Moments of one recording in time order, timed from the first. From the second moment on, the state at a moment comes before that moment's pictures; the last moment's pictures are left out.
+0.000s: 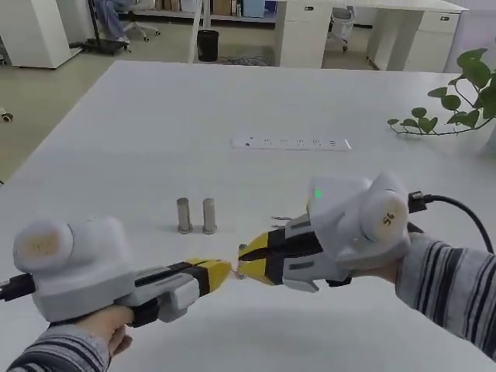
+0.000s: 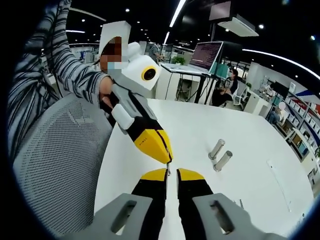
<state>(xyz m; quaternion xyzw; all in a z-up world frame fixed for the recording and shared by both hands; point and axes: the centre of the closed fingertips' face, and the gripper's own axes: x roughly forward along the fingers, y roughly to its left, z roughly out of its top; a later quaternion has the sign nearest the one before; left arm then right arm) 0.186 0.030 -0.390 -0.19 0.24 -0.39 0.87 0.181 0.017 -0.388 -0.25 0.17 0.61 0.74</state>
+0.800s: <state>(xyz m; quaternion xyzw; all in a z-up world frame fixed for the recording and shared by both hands) 0.162 0.016 -0.375 -0.13 0.20 -0.48 0.84 0.161 0.017 -0.396 -0.10 0.24 0.64 0.72</state>
